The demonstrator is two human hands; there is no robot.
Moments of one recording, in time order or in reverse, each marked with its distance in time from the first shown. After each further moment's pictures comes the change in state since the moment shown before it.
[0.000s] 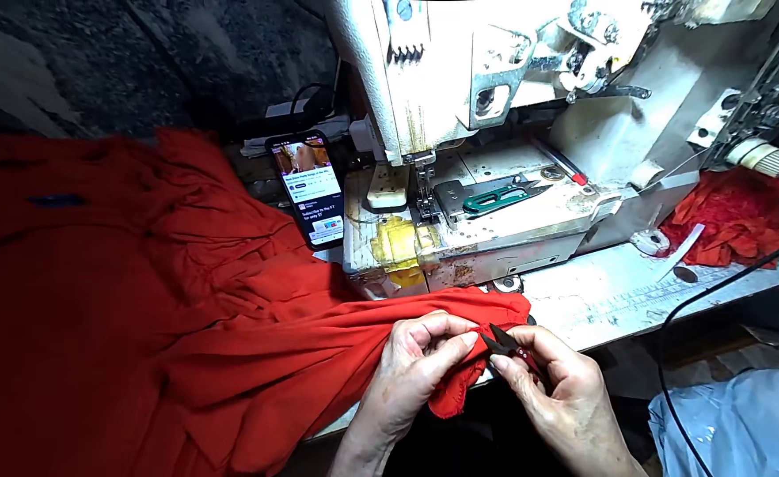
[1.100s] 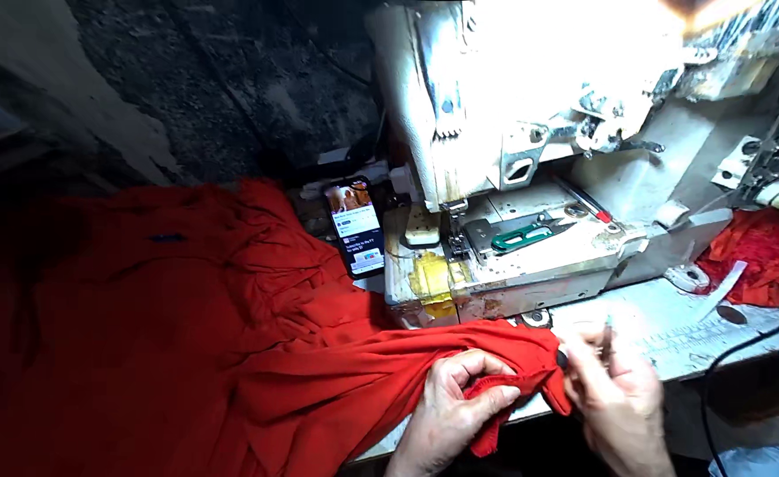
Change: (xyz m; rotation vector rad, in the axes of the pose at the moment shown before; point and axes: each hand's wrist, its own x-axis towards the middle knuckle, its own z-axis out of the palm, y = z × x) left_hand 0.003 -0.021 -0.003 0.110 -0.095 0.275; right_hand 0.033 0.007 0.006 0.312 0.270 -0.002
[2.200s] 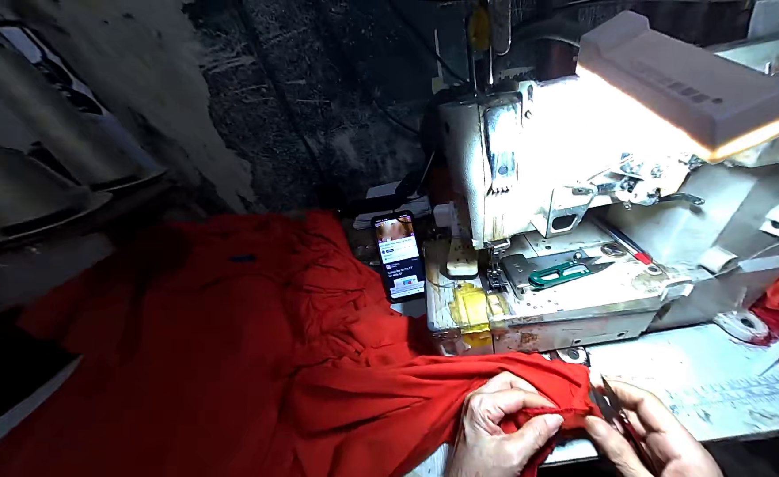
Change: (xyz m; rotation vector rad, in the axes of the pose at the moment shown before) left_hand -0.001 -0.003 0.009 0.097 0.142 0.151; right_hand -0.019 -0.013 -0.023 -0.186 -0.271 0.067
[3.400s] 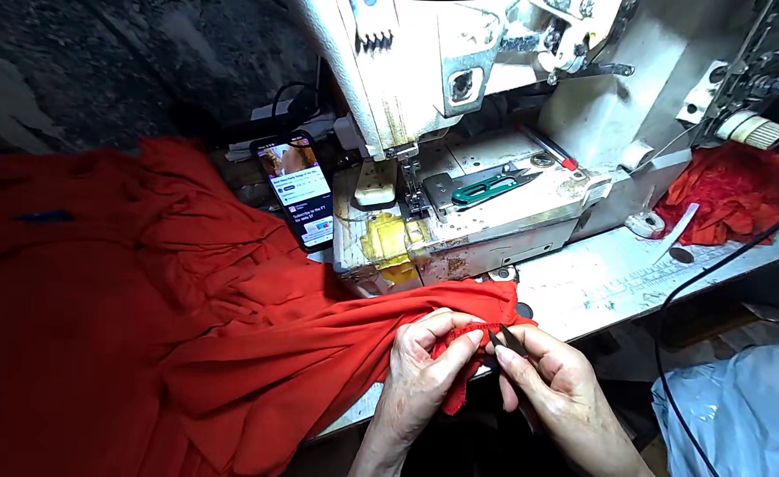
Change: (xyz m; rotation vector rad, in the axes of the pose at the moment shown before) left_hand 0.000 0.006 0.001 -0.021 -0.026 -0.238; right_hand -0.016 -0.002 0.015 0.228 -0.137 0.169
